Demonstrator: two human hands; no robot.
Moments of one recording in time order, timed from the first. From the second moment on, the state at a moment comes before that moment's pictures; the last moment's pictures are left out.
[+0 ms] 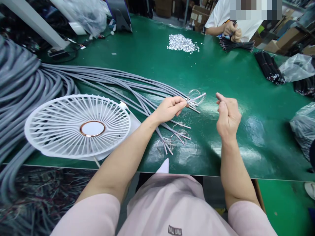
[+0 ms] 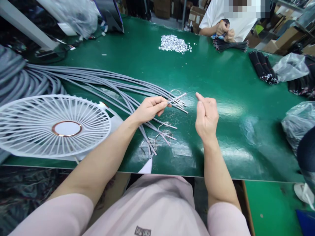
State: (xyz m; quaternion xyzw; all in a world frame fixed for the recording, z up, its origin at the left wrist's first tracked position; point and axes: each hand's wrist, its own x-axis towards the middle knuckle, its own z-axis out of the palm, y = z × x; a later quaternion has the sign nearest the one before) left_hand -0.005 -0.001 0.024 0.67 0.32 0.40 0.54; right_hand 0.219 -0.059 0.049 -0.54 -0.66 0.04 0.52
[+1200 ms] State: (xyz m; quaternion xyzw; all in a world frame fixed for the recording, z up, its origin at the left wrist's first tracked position) left_hand -0.002 -0.008 0.028 0.77 0.35 0.35 0.40; right_hand 0.204 -0.060 0.028 -0.49 -0.79 0.01 0.38
